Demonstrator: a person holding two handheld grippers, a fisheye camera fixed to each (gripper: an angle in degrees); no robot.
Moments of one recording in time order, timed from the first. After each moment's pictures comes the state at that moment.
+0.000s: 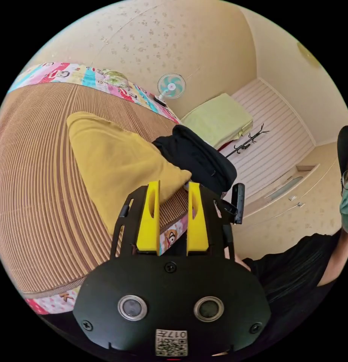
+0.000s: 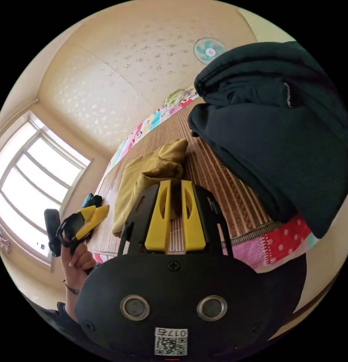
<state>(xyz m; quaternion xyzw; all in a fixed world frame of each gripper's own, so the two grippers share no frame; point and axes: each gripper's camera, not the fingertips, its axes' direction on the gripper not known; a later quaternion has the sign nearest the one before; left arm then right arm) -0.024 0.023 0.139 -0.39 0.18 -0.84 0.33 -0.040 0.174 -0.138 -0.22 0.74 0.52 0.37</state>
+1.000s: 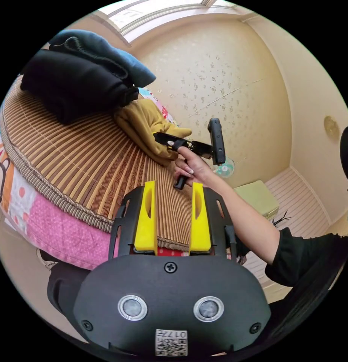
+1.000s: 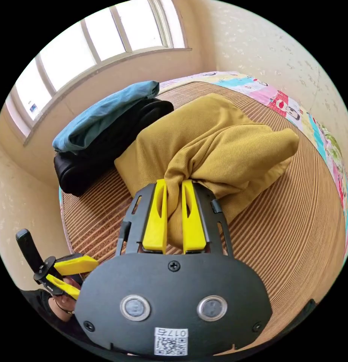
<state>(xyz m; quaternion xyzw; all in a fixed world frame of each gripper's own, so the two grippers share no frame) -0.161 0.101 -0.272 -0.37 -0.16 -0.87 0.28 0.289 0.566 0.141 -0.61 0.37 0.47 0.52</state>
